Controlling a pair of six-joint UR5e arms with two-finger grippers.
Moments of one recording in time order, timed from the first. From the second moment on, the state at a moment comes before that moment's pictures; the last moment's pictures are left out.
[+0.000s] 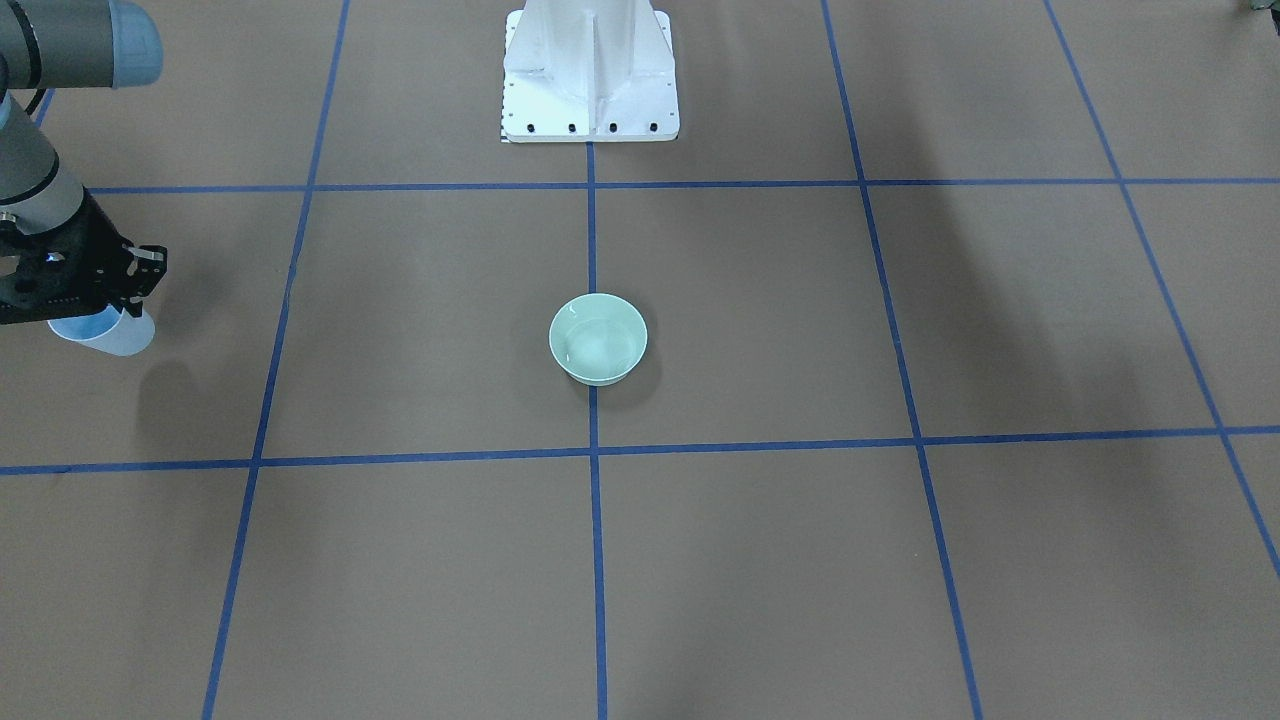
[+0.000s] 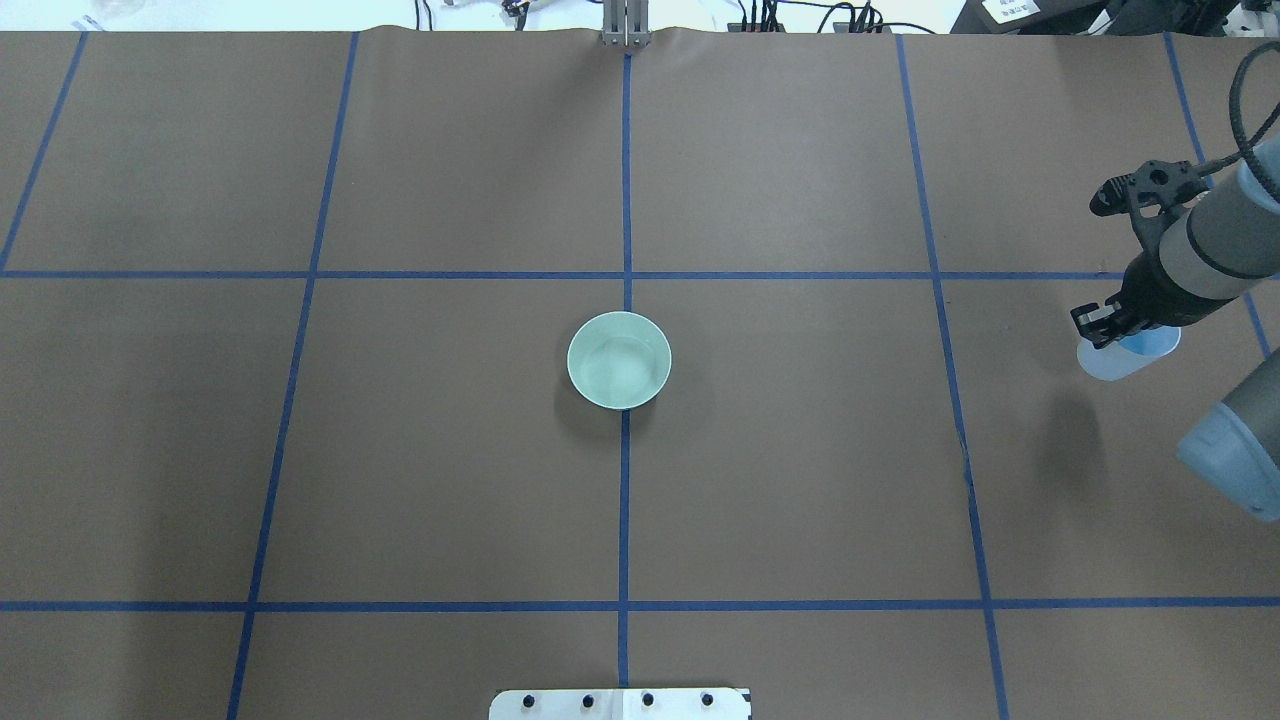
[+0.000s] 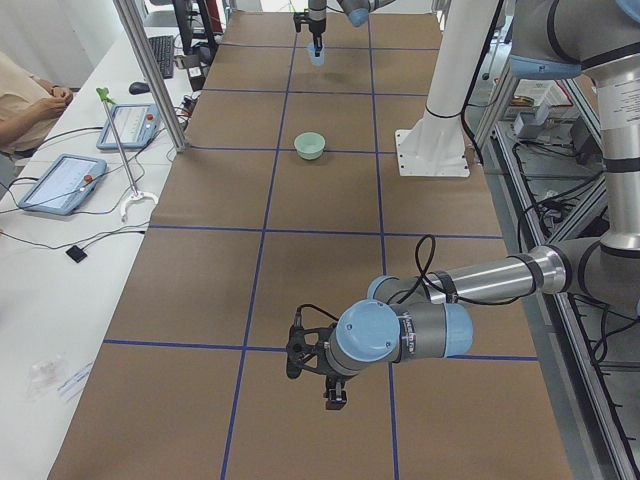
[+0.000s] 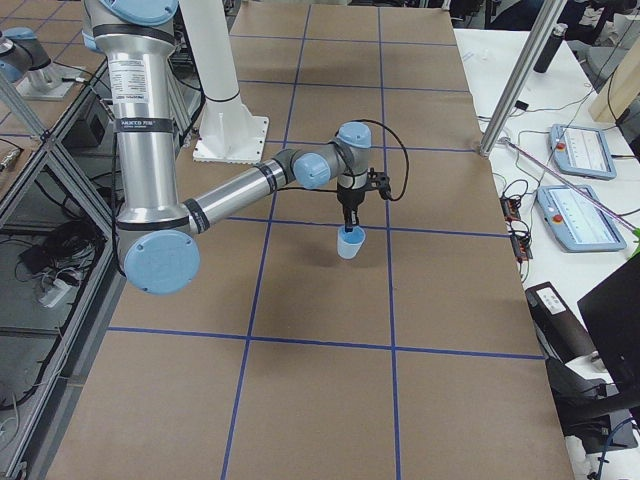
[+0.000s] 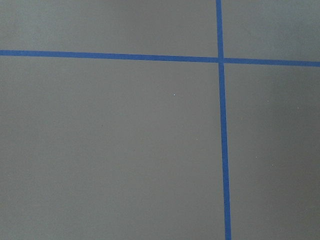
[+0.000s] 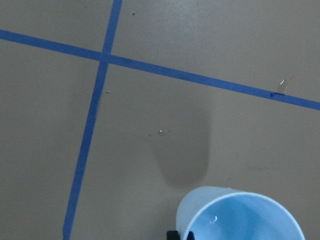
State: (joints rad) left arm -1.82 -1.29 -1.69 -1.72 -2.46 0.17; right arm 0.94 -1.53 1.94 -1.54 2.05 0.57
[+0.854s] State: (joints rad) left arm -1.82 -1.29 -1.69 -1.72 -2.46 0.17; right arm 0.94 -1.58 1.86 -1.38 2.05 0.57
